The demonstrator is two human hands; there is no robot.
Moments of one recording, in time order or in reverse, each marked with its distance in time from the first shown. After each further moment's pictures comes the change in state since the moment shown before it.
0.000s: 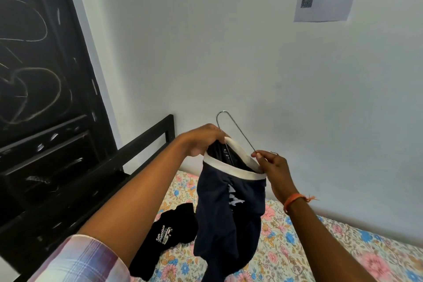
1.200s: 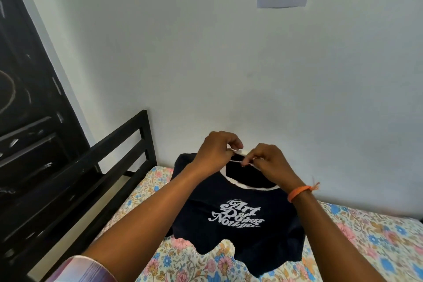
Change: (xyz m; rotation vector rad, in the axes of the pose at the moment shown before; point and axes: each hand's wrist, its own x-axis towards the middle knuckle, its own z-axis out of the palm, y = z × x) left_hand 0.019 0.000 0.139 0.535 0.299 0.489; right_hand -0.018 -0.026 -0.093 -0.613 -0.212 -0.201
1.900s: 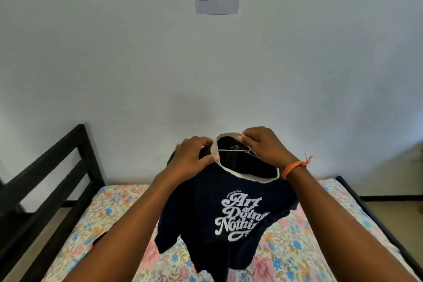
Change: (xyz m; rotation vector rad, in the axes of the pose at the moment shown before) left_hand 0.003 -0.008 0.021 0.064 -0.125 0.174; right_hand -0.030 -0.026 -0.075 -0.354 0.121 0.113
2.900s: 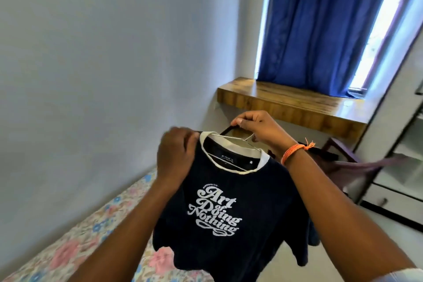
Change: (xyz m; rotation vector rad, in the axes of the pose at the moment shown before) left_hand -0.048 0.307 0.152 -0.494 0.001 0.586; right_hand -0.341 0.042 -0.208 0.262 0.627 0.778
